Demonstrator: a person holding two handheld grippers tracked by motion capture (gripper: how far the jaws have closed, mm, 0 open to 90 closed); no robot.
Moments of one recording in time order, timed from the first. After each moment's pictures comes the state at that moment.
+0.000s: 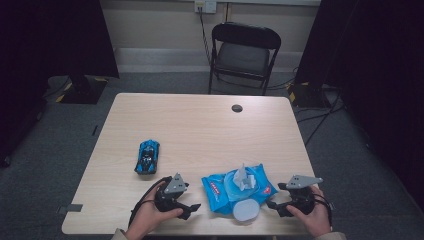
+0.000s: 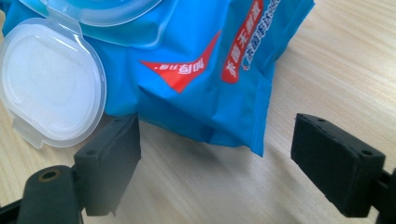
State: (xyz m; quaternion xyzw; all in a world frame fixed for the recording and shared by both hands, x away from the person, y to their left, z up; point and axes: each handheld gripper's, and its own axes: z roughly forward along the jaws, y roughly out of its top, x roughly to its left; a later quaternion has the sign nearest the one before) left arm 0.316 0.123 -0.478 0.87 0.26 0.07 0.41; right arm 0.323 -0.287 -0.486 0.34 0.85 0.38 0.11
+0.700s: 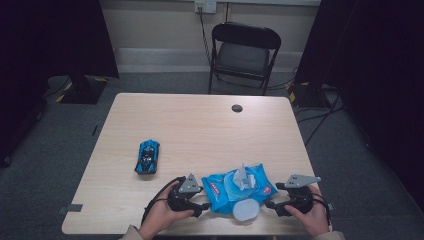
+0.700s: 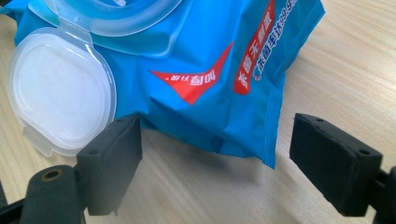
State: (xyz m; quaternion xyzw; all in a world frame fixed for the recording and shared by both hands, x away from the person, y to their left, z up) left arm 0.321 0.094 -0.482 0.88 0.24 0.06 0.41; right arm 0.325 -0.283 -0.485 0.34 0.85 0.39 0.10
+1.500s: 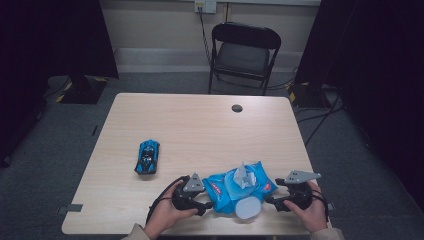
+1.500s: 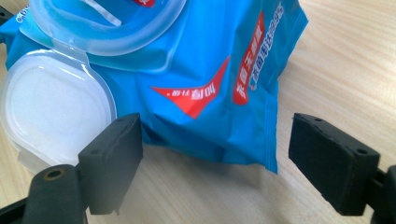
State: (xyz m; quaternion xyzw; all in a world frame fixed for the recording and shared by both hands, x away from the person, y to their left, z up) left arm 0.325 0.084 -0.485 0.88 0.24 0.06 0.41; right arm 0.334 -0.282 -0.481 0.34 0.85 0.39 0.11
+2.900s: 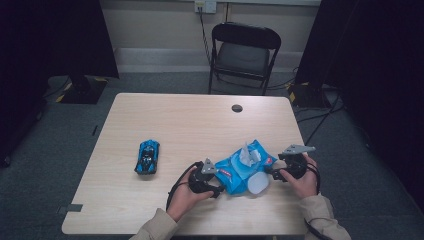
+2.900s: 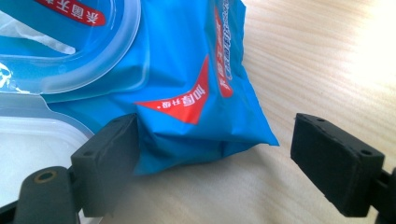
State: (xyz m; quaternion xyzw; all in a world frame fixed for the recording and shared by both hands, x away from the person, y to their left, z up) left arm 0.373 0.044 -0.491 0.87 0.29 0.08 0.39; right arm 0.420 -0.290 -0.483 0.39 0.82 0.37 0.16
